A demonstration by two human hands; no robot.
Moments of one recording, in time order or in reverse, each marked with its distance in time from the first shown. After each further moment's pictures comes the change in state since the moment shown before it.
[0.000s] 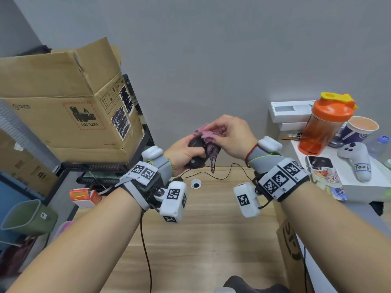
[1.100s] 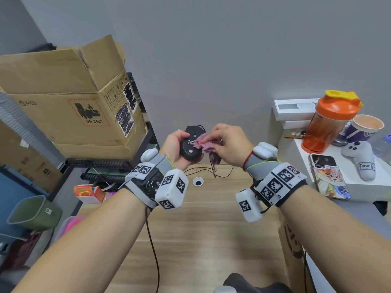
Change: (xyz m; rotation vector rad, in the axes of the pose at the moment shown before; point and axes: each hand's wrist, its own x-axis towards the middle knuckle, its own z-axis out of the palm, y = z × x) left_hand -0.005 0.006 -0.002 -0.552 0.135 -0.141; right_hand -0.018 -0.007 0.011 -0.060 -0.095 -0.105
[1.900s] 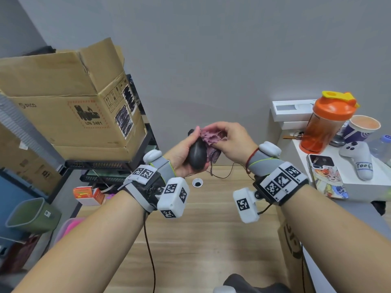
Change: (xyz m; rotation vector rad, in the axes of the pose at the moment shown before) left_hand -0.007 -0.011 0.001 0.282 -0.088 -0.102; right_hand 0.003 0.009 -0.001 0.309 0.064 0.163
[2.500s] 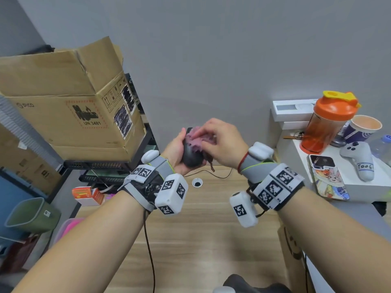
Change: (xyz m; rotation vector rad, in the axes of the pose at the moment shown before) left_hand 0.005 0.006 -0.003 -0.202 0.027 0.035; right_hand -0.008 -0.030 0.009 -0.165 -0.018 -0.158
